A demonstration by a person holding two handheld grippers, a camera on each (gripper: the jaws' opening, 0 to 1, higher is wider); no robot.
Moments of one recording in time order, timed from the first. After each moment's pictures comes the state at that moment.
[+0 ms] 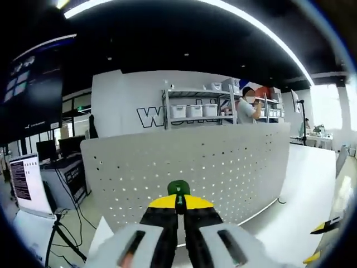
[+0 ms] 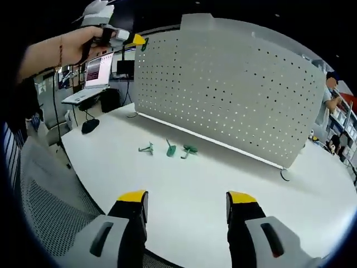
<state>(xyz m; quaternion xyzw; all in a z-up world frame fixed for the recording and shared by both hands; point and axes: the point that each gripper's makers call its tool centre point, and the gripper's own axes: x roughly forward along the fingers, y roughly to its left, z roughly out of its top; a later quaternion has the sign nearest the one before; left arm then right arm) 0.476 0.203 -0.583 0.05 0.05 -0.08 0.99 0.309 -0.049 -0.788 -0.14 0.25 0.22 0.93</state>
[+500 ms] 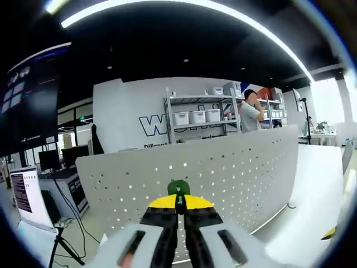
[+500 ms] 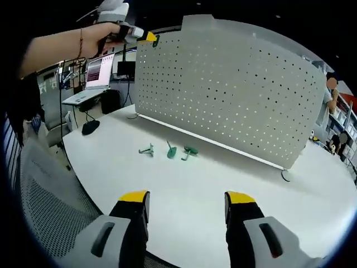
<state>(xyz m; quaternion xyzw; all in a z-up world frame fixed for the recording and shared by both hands) 0.518 0.198 -0.564 0.06 0.02 -0.07 1.00 0.314 -0.054 -0.788 -0.12 0.25 0.21 0.94</state>
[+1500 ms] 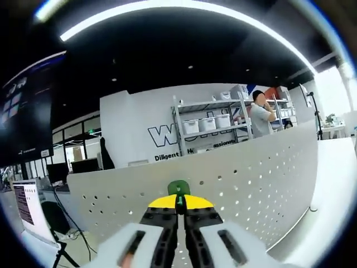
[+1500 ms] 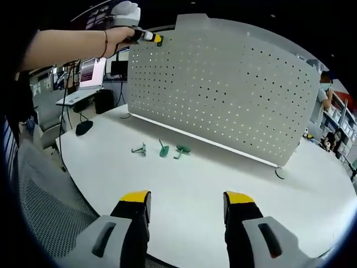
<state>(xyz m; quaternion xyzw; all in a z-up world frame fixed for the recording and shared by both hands) 0.574 0.204 -0.557 0.08 -0.02 -0.04 1.00 0.316 -0.062 -0.787 -0.12 0.25 0.20 0.94</state>
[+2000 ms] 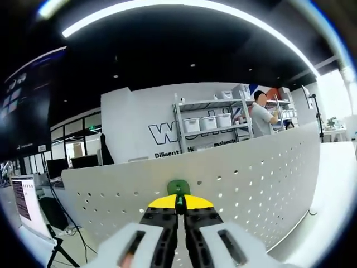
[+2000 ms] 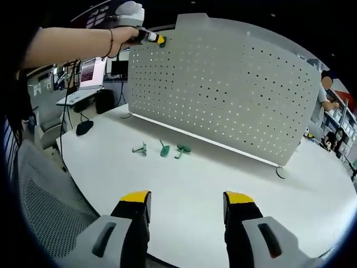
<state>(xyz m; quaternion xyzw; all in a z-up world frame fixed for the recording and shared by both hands) 0.581 0.200 -0.562 0.07 -0.02 -0.03 1.00 0.316 -0.062 -0.787 -0.12 0.25 0.20 0.94</state>
